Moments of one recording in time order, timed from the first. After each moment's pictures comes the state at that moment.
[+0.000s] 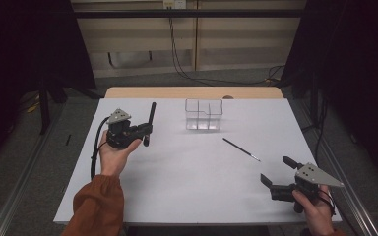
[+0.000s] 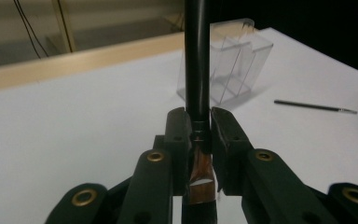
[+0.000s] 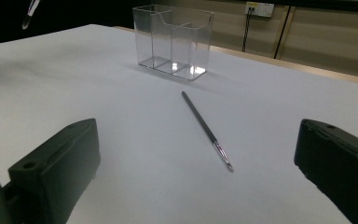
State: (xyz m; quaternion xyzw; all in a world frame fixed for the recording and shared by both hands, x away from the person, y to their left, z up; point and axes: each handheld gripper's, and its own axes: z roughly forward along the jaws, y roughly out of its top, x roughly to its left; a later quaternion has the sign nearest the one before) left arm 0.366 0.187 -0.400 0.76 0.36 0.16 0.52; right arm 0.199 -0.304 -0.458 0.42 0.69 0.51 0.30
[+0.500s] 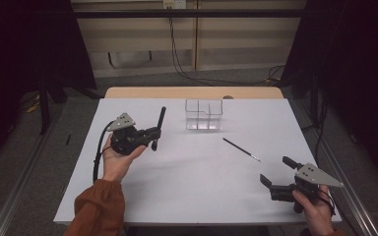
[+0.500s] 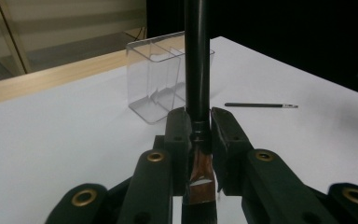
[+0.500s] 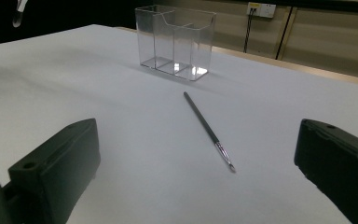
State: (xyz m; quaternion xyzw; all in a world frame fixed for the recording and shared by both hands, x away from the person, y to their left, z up) left arm 0.347 0.168 -0.396 0.78 0.30 0.11 0.54; right arm 0.199 -0.303 -0.457 0.41 0.69 0.51 0.30
